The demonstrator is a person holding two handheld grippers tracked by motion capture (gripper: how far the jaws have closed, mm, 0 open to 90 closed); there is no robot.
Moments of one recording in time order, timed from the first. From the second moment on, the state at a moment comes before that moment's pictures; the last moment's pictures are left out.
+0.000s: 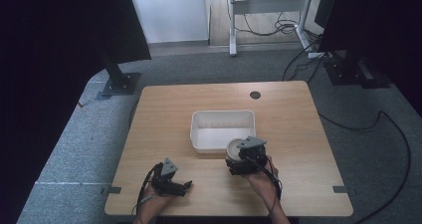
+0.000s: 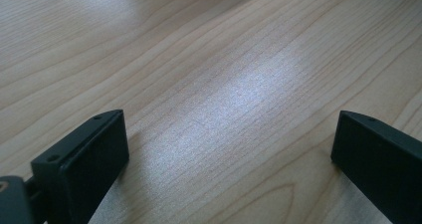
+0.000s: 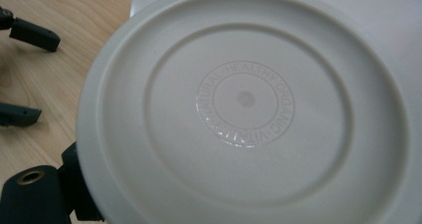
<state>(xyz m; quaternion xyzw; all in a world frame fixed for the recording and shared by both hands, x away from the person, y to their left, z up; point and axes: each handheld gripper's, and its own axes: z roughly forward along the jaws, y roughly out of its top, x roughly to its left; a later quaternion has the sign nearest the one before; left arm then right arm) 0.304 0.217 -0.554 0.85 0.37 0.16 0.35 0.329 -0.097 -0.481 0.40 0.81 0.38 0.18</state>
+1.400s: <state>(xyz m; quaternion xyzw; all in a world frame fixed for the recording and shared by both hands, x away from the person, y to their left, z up) 0.304 0.217 -0.554 0.85 0.37 0.16 0.34 0.385 -0.056 -0.474 0.41 0.81 0.38 0.20</state>
